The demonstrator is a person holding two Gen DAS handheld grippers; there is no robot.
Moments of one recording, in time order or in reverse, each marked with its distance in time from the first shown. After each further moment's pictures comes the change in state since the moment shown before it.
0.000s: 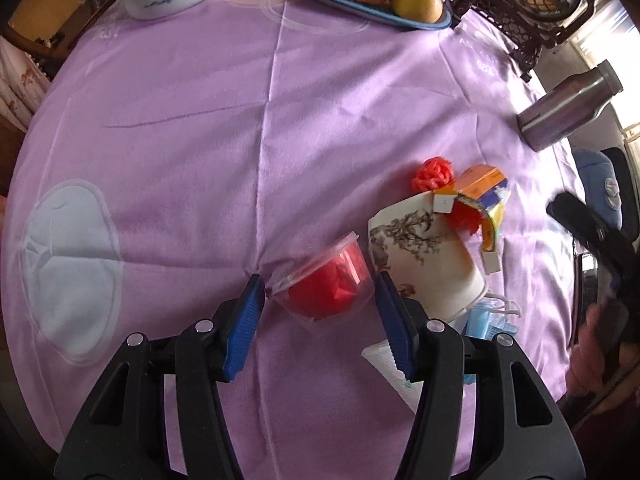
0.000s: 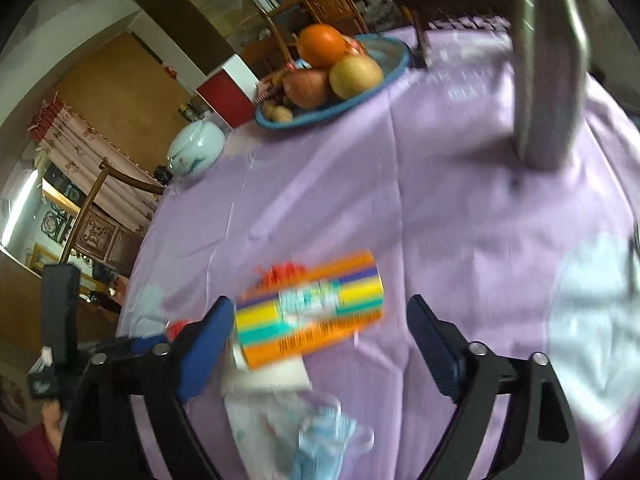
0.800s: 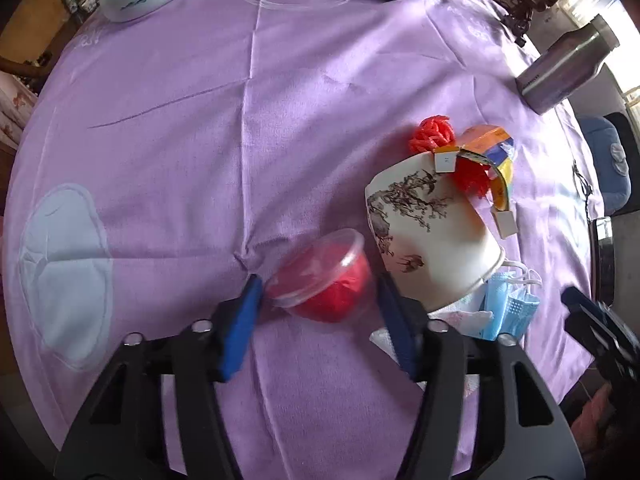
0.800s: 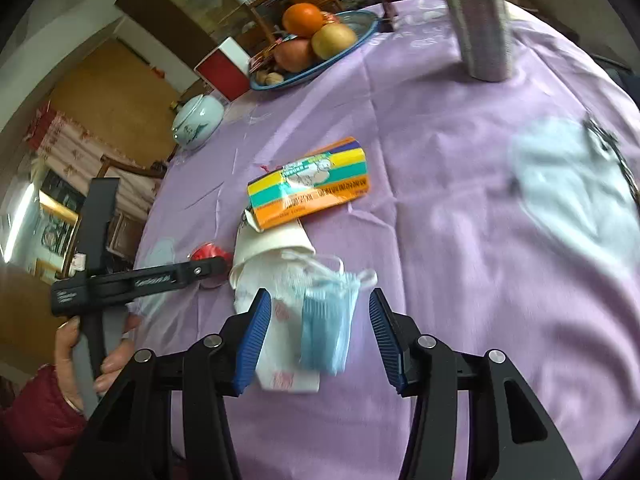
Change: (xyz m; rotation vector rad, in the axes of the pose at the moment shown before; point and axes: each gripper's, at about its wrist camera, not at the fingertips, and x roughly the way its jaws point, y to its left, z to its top) left arm 0.018 -0.011 -0.010 0.088 0.051 0.038; right arm -0.044 0.004 -0.090 0.064 0.067 -0.002
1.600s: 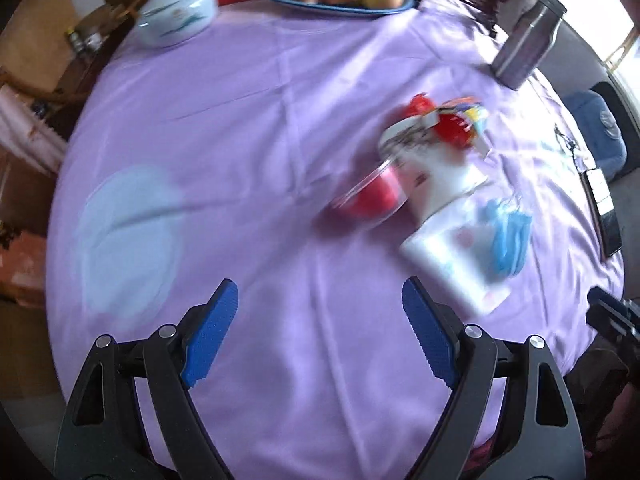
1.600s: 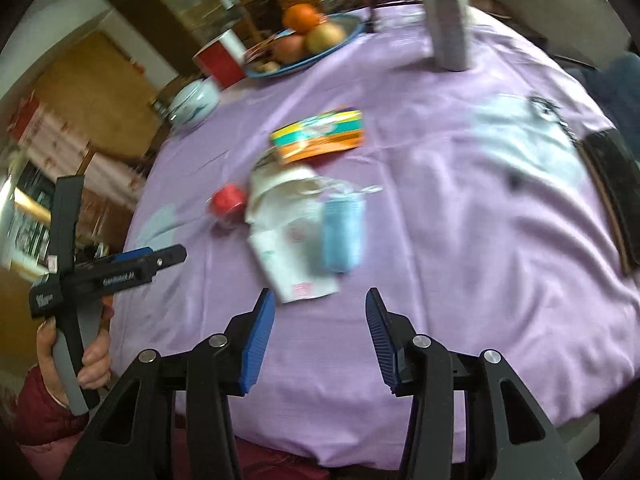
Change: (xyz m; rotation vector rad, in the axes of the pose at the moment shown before) left arm -0.047 0.010 -0.057 0.106 -0.096 0.049; right arm -0.059 0.027 -0.076 0.076 -0.044 -0.129
